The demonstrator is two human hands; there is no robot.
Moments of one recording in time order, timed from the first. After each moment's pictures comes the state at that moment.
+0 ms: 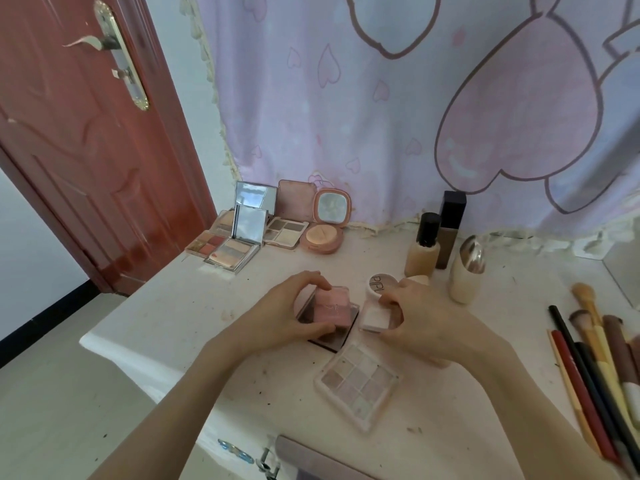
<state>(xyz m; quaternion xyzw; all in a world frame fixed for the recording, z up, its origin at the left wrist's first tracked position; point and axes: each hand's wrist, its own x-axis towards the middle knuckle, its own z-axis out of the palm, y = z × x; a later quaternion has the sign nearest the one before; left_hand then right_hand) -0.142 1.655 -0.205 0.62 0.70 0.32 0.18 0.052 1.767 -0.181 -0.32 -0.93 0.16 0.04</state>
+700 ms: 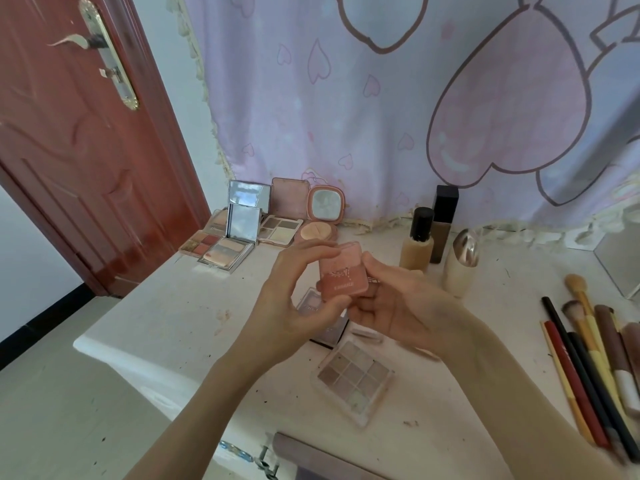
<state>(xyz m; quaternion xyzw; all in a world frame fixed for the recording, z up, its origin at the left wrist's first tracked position) -0.098 1.647 -0.177 0.62 0.59 0.52 0.05 0.039 1.752 -0.166 -0.16 -0.44 0.87 0.13</state>
